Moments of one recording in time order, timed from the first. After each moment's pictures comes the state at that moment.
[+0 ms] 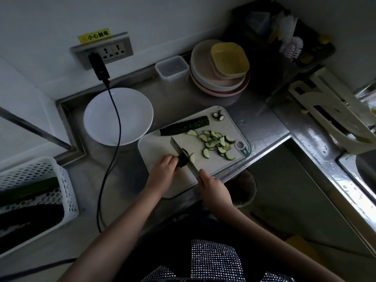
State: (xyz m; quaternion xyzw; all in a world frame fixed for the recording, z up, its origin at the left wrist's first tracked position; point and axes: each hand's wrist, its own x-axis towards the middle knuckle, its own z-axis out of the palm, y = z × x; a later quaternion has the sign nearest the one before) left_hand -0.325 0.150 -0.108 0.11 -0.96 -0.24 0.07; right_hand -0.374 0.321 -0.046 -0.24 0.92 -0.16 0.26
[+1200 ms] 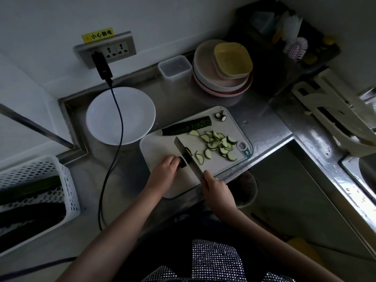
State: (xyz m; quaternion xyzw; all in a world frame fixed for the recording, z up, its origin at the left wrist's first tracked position) left_hand -0.326 0.150 -0.107 0.09 -0.97 -0.22 0.09; right_hand -0.374 0.327 -0.042 -0.24 0.92 -0.18 0.26
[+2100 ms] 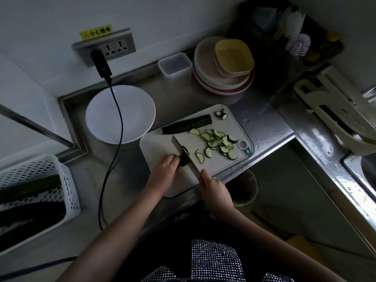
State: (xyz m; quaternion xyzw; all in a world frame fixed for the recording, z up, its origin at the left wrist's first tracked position) left_hand -0.325 0.151 -0.106 0.09 -0.97 -0.21 0.10; right_hand -0.372 0.322 -0.052 -0.26 0.92 -0.17 0.24
